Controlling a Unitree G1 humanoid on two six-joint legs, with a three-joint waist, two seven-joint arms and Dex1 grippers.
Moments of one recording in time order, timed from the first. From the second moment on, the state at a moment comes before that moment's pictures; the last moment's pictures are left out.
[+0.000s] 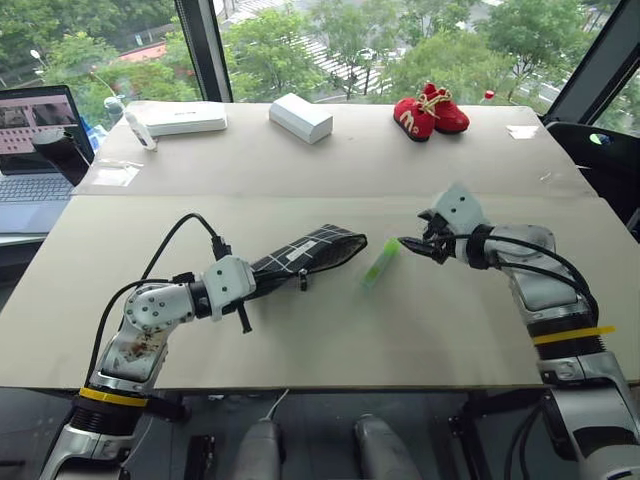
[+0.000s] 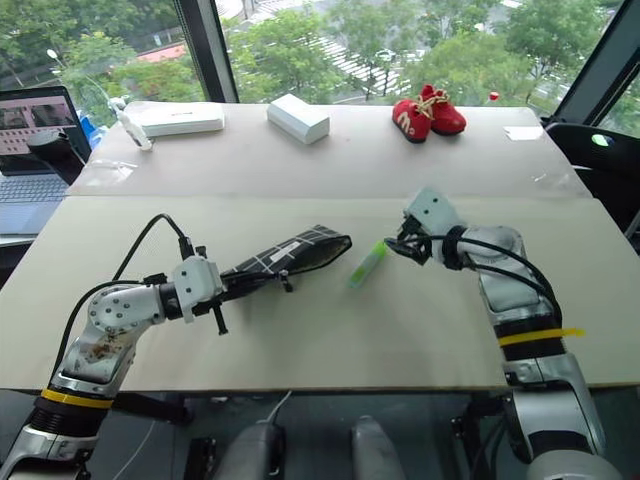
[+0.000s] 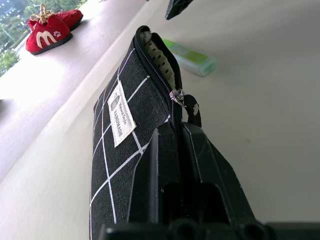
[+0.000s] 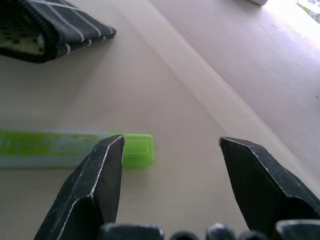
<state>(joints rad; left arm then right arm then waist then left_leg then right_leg) -0.27 0.62 -0.06 -0.10 -0.16 -0.05 -0.94 -0.67 -0.59 0.07 0.16 0.03 0.46 0.75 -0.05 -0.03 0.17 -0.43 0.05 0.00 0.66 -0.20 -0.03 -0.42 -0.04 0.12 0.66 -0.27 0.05</state>
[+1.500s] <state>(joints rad) -0.25 0.59 -0.08 -0.10 -0.16 -0.05 -0.87 -0.55 -0.14 0.05 -0.10 0.11 1.05 0.14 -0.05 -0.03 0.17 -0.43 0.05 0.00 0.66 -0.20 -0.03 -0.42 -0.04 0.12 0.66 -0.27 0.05</state>
